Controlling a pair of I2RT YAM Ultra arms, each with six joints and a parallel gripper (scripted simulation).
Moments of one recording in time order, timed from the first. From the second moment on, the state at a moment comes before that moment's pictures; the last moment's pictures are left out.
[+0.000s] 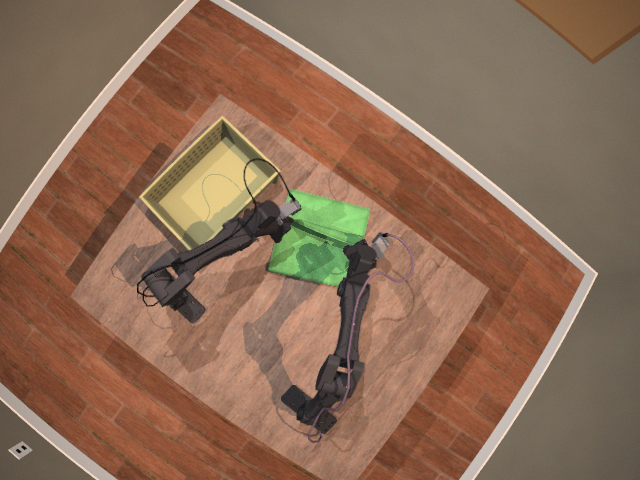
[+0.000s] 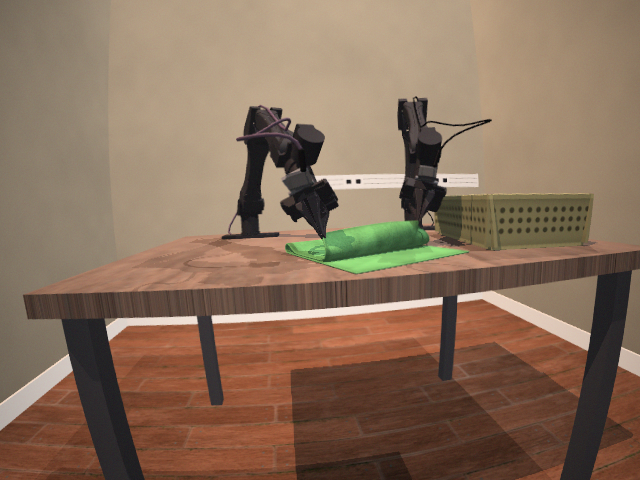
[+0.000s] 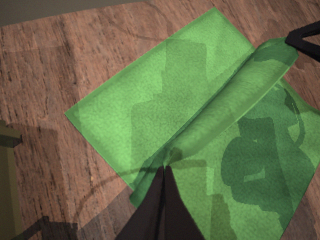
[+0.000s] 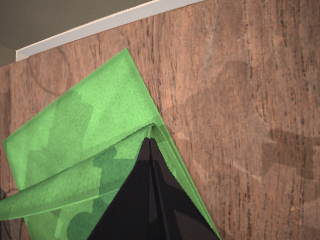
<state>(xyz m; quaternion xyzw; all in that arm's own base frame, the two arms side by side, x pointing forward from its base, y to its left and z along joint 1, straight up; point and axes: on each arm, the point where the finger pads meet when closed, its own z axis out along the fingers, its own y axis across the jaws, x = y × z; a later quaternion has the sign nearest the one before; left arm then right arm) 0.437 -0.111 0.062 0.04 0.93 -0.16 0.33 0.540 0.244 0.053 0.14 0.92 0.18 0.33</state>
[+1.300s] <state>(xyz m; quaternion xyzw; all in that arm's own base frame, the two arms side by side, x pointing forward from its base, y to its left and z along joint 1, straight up) 0.512 -0.066 0.031 0.01 0.94 -0.13 0.31 0.595 0.276 0.022 0.14 0.92 0.18 0.33</state>
